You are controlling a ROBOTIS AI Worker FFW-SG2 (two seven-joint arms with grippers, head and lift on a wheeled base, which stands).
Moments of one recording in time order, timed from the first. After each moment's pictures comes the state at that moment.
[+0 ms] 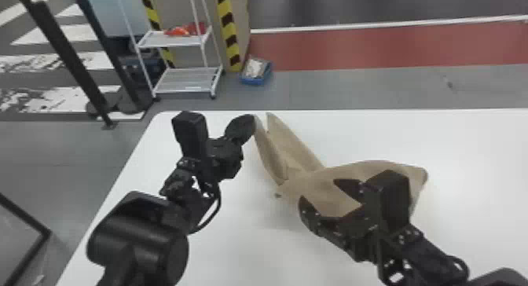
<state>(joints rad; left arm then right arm) 0.05 0.27 -0.15 -1.84 0.28 0.30 -0.04 0.24 -0.14 0.39 -2.06 0.03 0.57 0.19</state>
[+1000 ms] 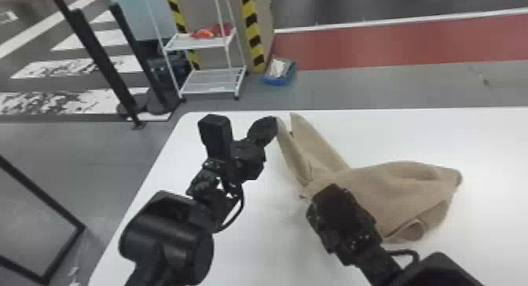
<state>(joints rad) 0.05 0.27 -0.14 -1.83 0.28 0.29 -0.04 0.07 -0.09 0.64 -1.86 0.26 0.71 0.00</state>
